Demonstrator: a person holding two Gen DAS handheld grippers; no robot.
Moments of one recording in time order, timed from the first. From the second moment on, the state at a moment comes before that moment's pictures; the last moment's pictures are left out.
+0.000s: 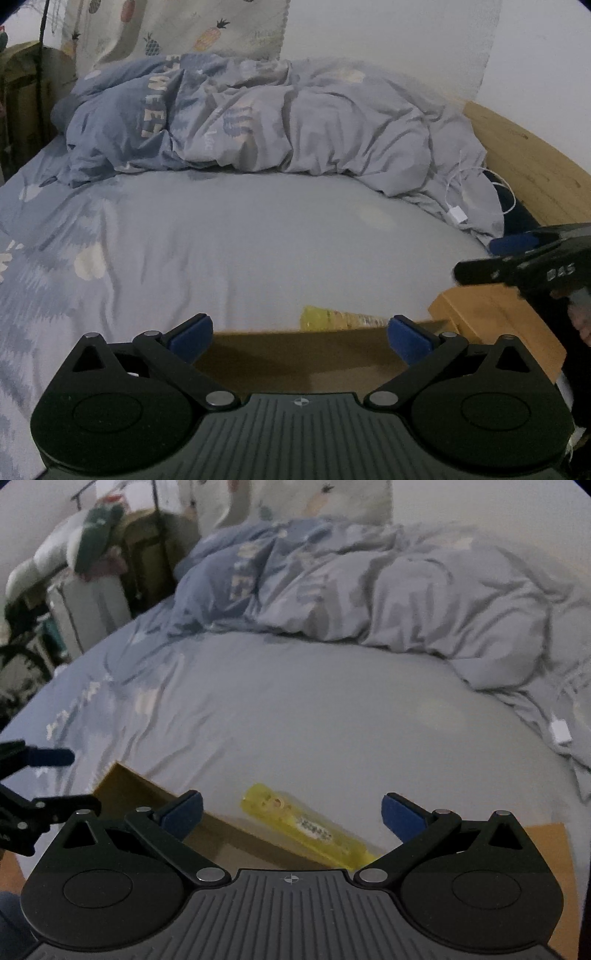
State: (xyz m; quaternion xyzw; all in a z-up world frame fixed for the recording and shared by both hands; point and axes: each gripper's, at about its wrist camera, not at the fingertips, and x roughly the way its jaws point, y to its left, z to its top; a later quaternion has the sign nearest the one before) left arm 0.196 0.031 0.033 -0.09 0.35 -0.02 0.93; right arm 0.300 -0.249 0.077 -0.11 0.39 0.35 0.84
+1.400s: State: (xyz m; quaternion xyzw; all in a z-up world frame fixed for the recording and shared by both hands) left arm 0.268 0.069 -0.038 -0.14 0.39 -0.03 0.91; right arm 0.420 -0.151 -0.101 -0.29 0.61 0.40 0.63
